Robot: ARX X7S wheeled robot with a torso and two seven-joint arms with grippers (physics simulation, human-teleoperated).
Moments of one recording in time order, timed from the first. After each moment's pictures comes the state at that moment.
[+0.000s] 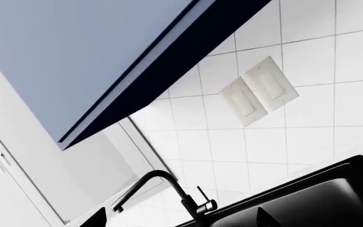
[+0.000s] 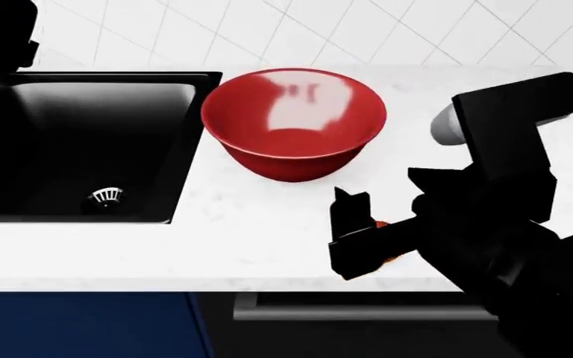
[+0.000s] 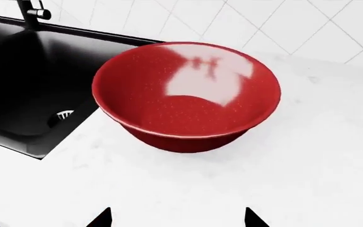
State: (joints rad) left arm -1.92 -0.93 0.83 0.40 -1.59 -1.43 -1.10; right arm 1.44 0.93 -0.93 -0.71 2.20 0.61 1.23
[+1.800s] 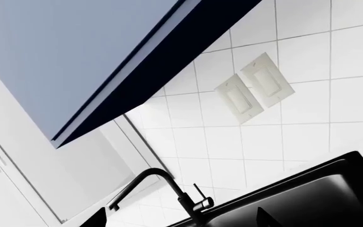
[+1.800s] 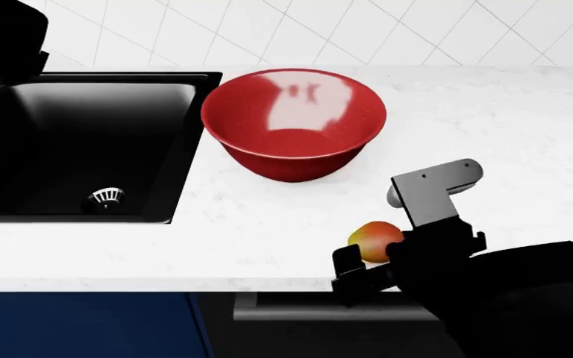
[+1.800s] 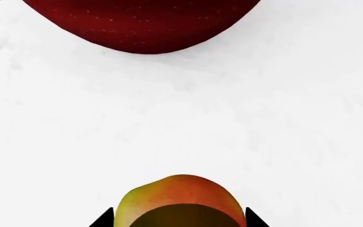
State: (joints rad) left arm -1.91 -0.95 0.89 0.41 -1.58 -1.38 -1.09; right arm 1.20 0.88 -1.09 -0.46 1.95 0.69 1.04
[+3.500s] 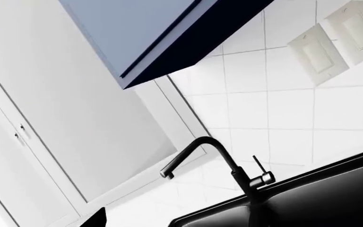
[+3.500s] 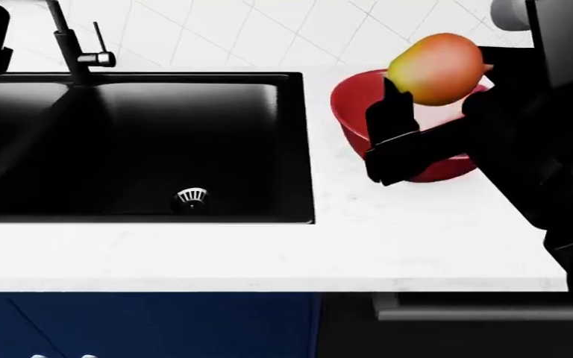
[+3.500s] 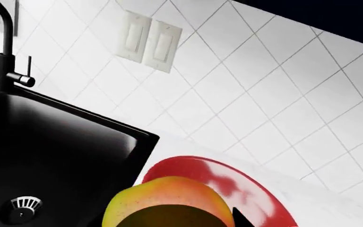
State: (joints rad) left arm -1.96 -1.02 0.91 0.42 -1.64 -1.36 -1.12; right arm 1.73 0.89 -0.94 -0.61 2.04 0.82 1.27
